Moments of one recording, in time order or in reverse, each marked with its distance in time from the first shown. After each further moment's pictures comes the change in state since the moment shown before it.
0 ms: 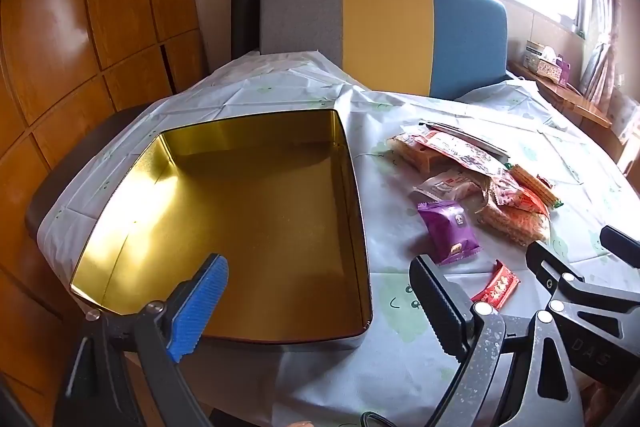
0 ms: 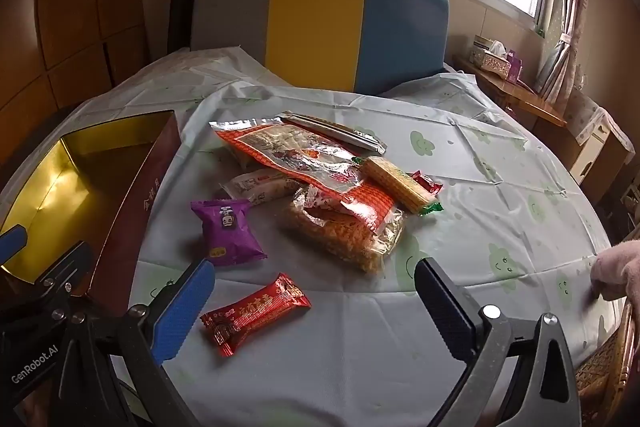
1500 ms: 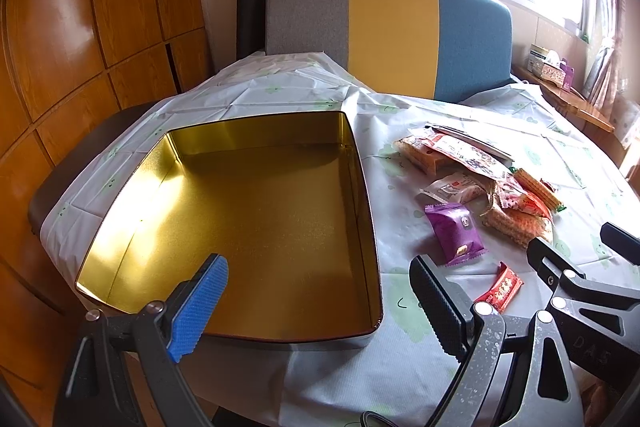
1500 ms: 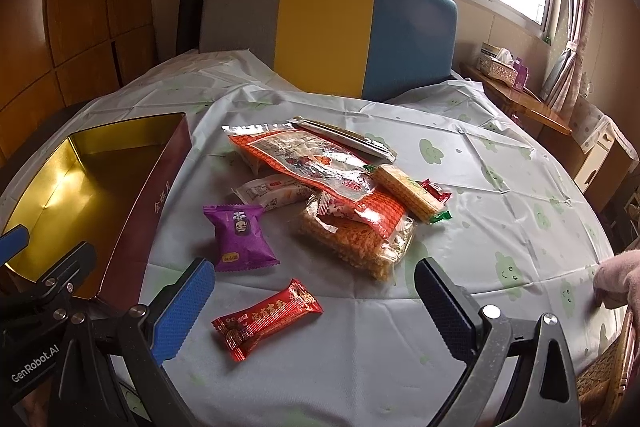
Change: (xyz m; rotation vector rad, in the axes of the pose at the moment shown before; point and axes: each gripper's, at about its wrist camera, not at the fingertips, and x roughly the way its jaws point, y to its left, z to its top) left arm -0.001 0.006 -0.002 -0.018 -0.012 0.014; right arm -0.002 0.007 0.003 -0.009 -0.015 0.024
